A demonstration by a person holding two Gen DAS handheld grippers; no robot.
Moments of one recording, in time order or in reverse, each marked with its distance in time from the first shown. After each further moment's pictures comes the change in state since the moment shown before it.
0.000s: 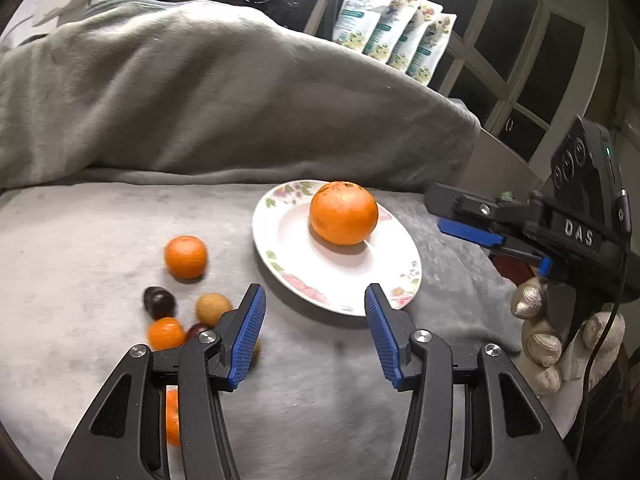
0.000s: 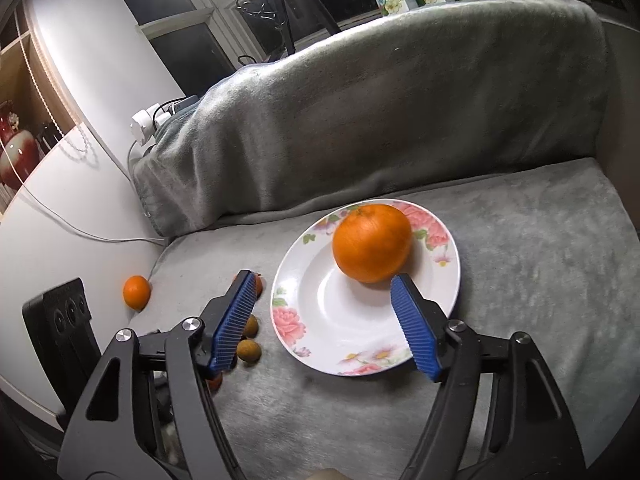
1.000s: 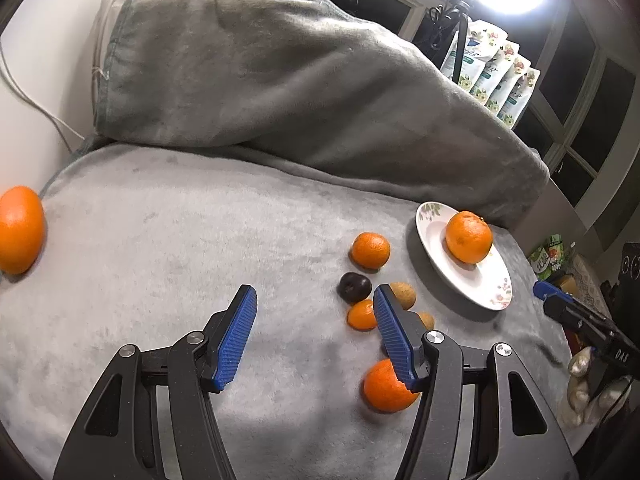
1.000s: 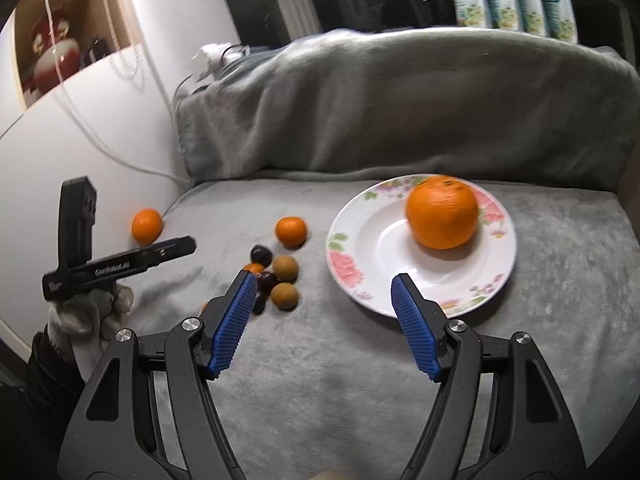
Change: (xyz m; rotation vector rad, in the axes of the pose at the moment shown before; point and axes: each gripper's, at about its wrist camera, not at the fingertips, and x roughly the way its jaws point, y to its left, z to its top) left arm -0.046 0.119 -0.017 -0.160 -0.039 0.140; right arm -0.001 0.062 -0.061 -0.281 0.044 0.043
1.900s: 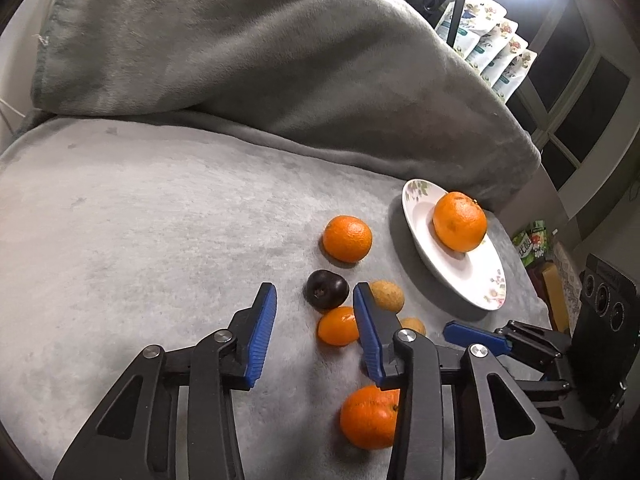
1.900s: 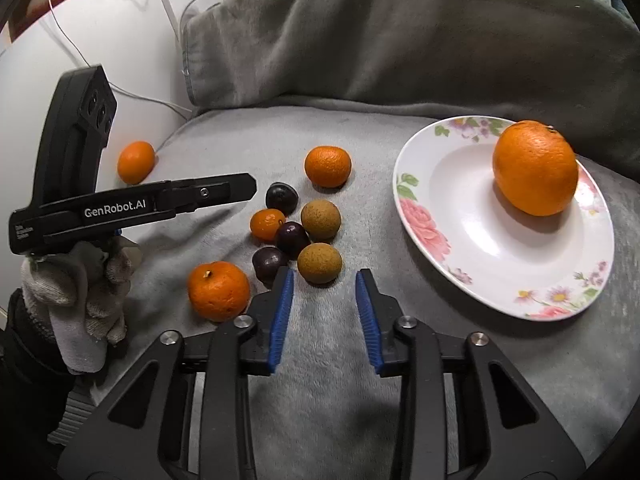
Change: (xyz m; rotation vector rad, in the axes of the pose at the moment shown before) left arm 0.049 -0.006 0.008 0.006 0.108 -0.111; right arm 0.082 0.035 -0.019 -0.093 0.221 0.017
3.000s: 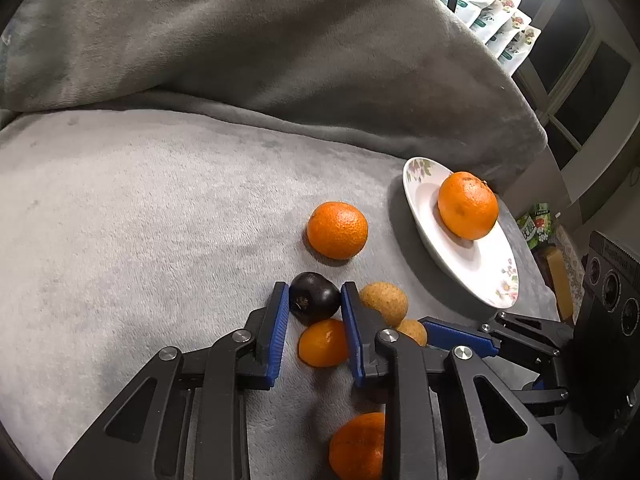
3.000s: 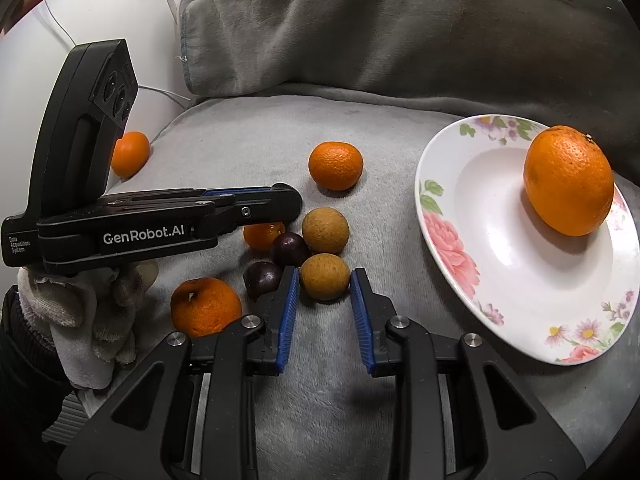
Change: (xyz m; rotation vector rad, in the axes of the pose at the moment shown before) left arm 0.032 -0.005 0.006 0.029 0.072 -0.013; right arm 0.030 0.005 0.009 -0.022 0.010 -0.019
